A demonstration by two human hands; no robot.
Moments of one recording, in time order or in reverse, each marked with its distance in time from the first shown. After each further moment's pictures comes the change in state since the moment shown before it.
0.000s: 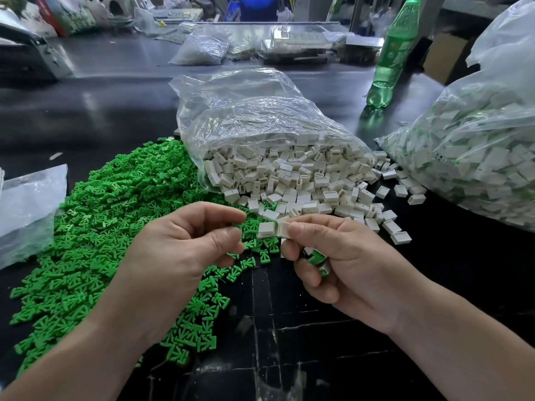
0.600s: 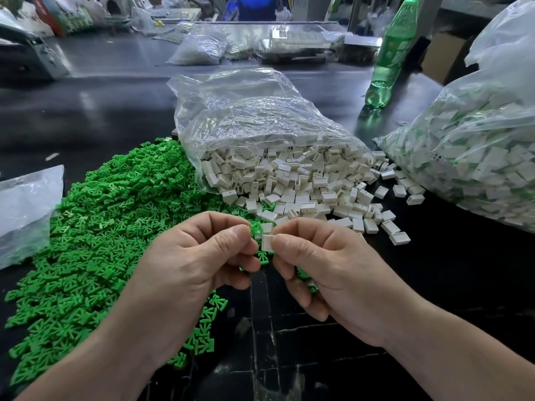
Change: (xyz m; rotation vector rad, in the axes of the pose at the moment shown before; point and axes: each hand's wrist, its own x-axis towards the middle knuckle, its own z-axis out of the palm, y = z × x) left_hand -0.006 -0.002 0.013 -0.273 -0.080 -0.083; right_hand -0.006 0.007 0.009 -0.266 -0.031 -0.124
